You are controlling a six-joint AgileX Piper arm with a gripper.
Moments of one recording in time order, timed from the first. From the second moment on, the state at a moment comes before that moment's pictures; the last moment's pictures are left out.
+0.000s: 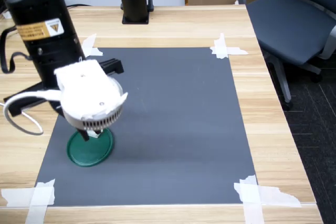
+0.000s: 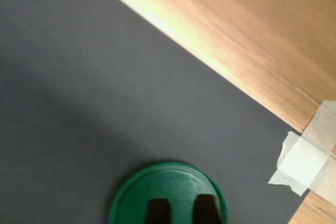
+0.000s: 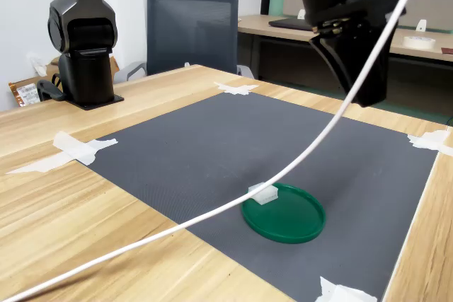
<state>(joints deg) -5.3 105.9 -92.7 15.1 50.4 -52.4</state>
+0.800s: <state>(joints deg) -5.3 76.7 -59.4 55.5 27.1 -84.9</state>
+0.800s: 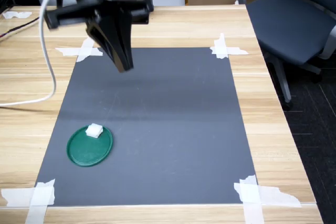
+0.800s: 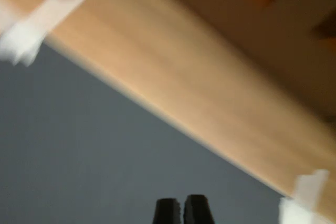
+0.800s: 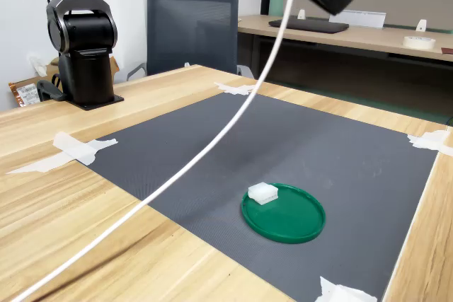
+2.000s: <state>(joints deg) -5.3 7.4 -3.8 100.3 -3.6 -101.6</state>
